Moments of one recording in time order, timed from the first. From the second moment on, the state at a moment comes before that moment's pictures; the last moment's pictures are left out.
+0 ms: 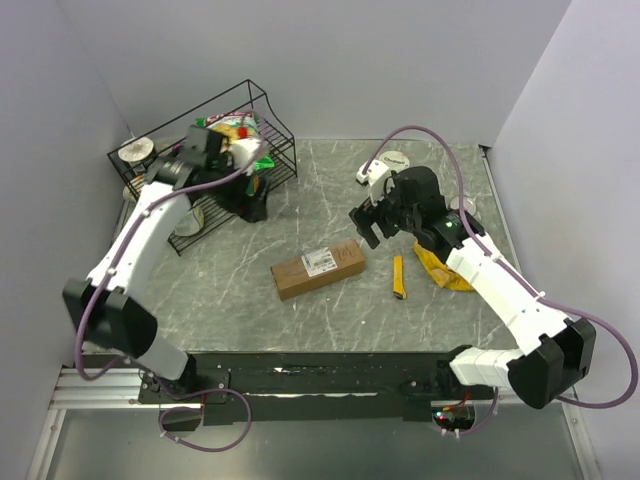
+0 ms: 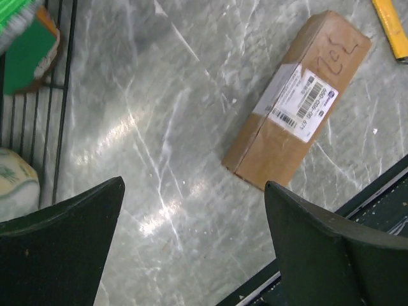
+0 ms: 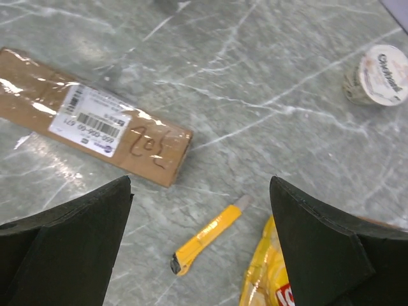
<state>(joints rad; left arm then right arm) -0.34 1.57 1.66 -0.97 0.34 0.21 0.49 1.24 1.19 -0.56 -0.12 -0.31</state>
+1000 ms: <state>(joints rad) -0.26 1.34 0.95 -0.52 0.67 0.16 0.57 1.42 0.85 -0.24 -0.20 -0.27</state>
